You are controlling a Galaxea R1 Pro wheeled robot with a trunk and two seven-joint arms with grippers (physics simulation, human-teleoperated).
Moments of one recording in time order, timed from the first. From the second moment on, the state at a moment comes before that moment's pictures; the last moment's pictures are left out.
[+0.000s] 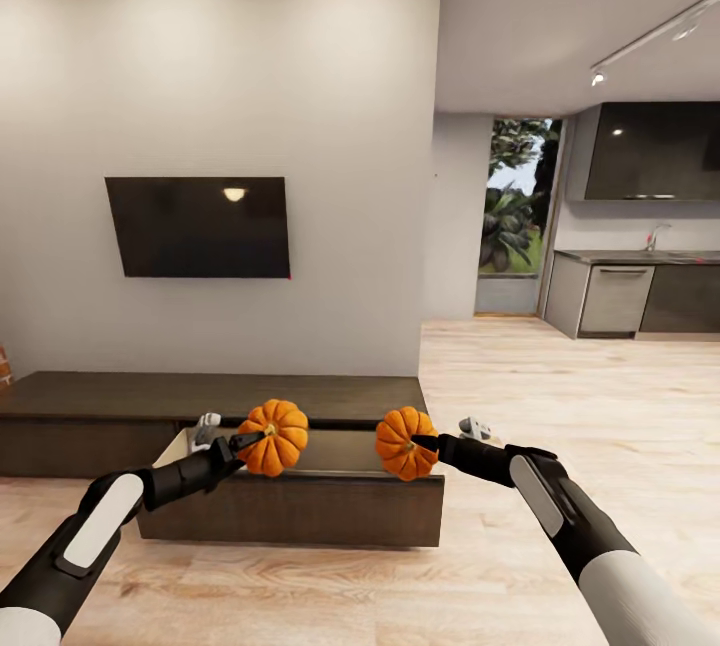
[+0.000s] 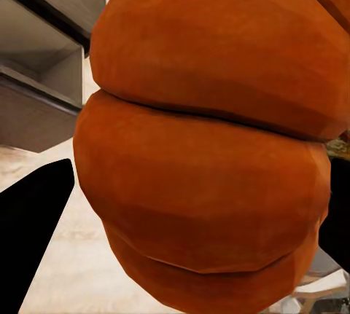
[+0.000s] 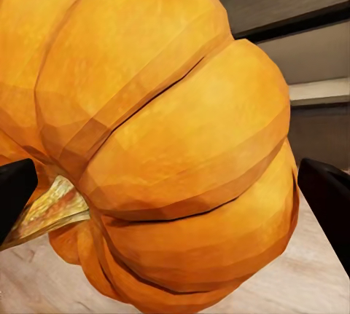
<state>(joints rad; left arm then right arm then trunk) -0.47 0.29 -0.07 -0.99 1.08 0.79 -0.32 -0.62 -0.14 0.15 -0.82 -0.60 0.63 0.43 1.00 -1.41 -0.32</state>
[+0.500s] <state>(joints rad) -0.47 0.29 -0.07 -0.99 1.07 0.79 -0.32 -0.62 -0.14 0.15 -0.82 -0.59 0.63 0.43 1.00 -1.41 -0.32</state>
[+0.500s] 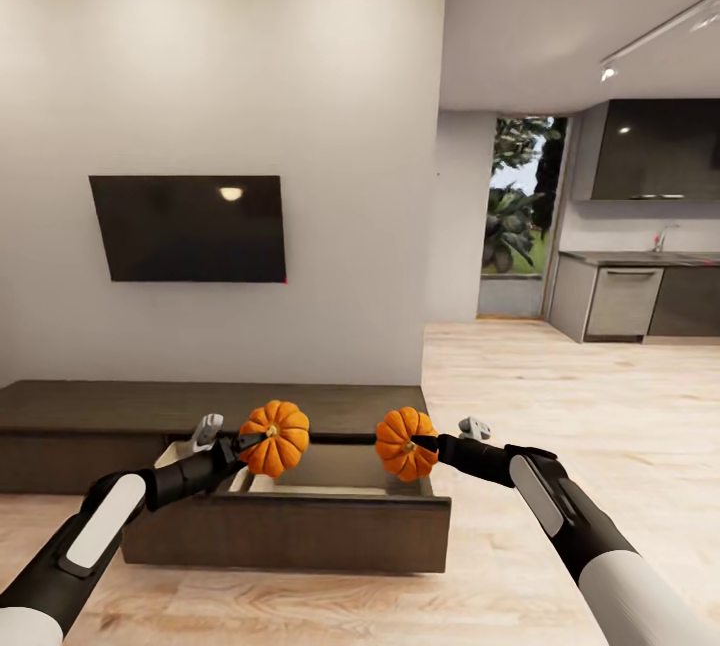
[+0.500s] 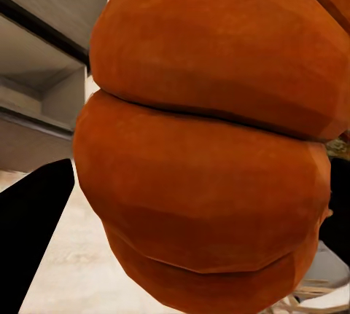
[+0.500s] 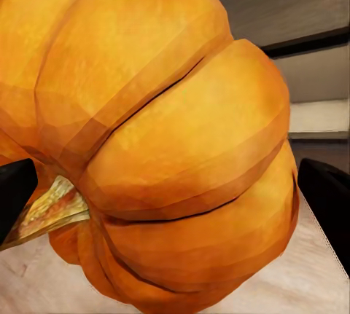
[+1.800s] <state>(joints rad) -0.47 0.23 -0.07 -1.04 1.08 0.79 0.06 -0.62 -0.07 0.22 -0.86 -0.60 0.63 0.19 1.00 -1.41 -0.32</state>
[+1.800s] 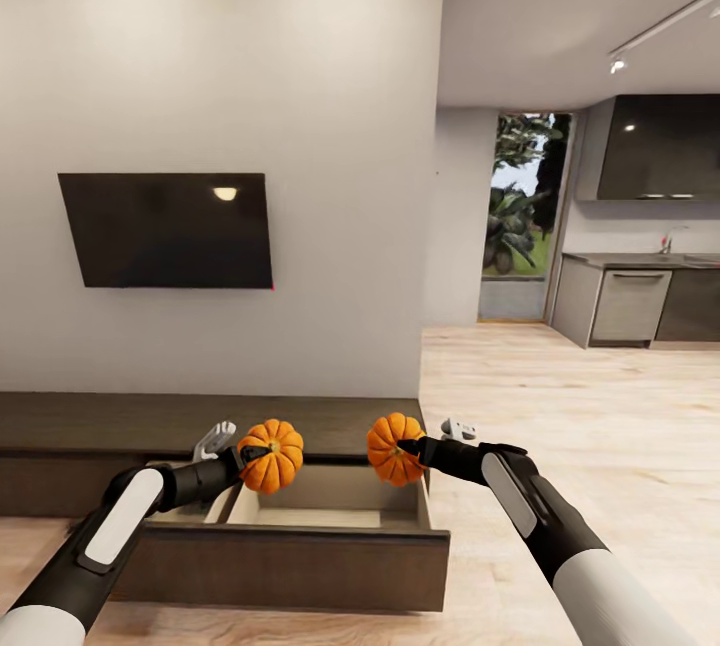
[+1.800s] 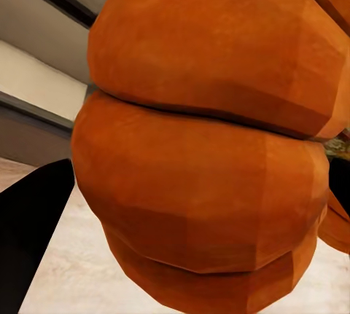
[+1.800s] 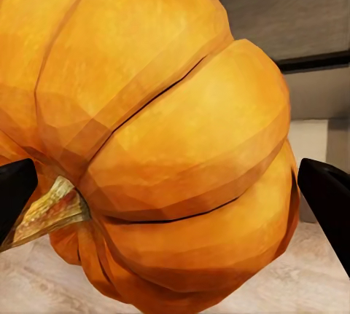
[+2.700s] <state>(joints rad) -0.47 0.23 -0.07 -1.04 1.08 0.79 0.06 -0.62 -0.07 0.26 -0.86 -0.60 0.63 0.19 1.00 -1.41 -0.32</state>
